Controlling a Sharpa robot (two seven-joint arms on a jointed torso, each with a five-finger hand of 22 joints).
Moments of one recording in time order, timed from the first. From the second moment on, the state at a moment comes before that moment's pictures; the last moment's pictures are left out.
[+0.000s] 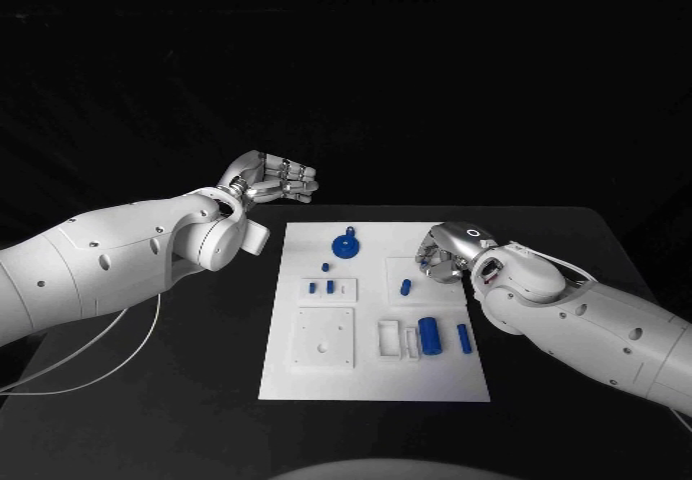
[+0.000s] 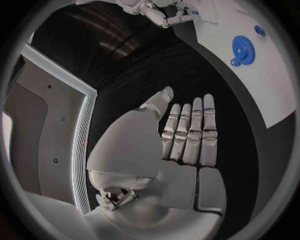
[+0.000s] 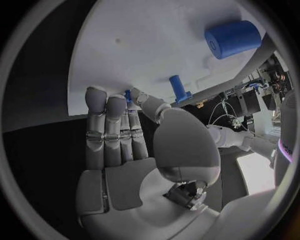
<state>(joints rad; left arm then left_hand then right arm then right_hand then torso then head) 1.29 -0.78 -0.09 1.29 -0.32 -0.32 0.31 1.43 -0.06 0.21 -0.08 0.19 1.04 0.15 0.06 0.06 1.02 0.16 0.06 0.06 1.10 0.14 0.07 0.07 0.09 1.04 0.12 0.10 0.27 0.94 -0.67 0.20 1.31 -1.83 -0.28 -0.18 1.24 -0.12 0.69 -0.25 0.05 1.26 0.08 0.06 0.10 1.36 0.03 0.06 0.06 1.43 -0.07 0.77 0.85 0.11 1.47 -0.09 0.53 1.09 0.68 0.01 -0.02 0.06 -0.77</state>
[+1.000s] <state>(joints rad) 1.29 -0.75 -0.09 1.23 -0.32 -0.32 0.31 1.43 -0.06 0.20 -0.09 0.19 1.03 0.15 0.06 0.06 1.02 0.16 0.06 0.06 1.10 0.14 0.07 0.07 0.09 1.04 0.12 0.10 0.28 0.95 -0.71 0.29 1.48 -1.76 -0.33 -0.16 1.26 -0.11 0.67 -0.23 0.05 1.26 0.07 0.06 0.11 1.37 0.03 0.07 0.06 1.43 -0.07 0.75 0.86 0.11 1.47 -0.09 0.53 1.10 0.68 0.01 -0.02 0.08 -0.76</state>
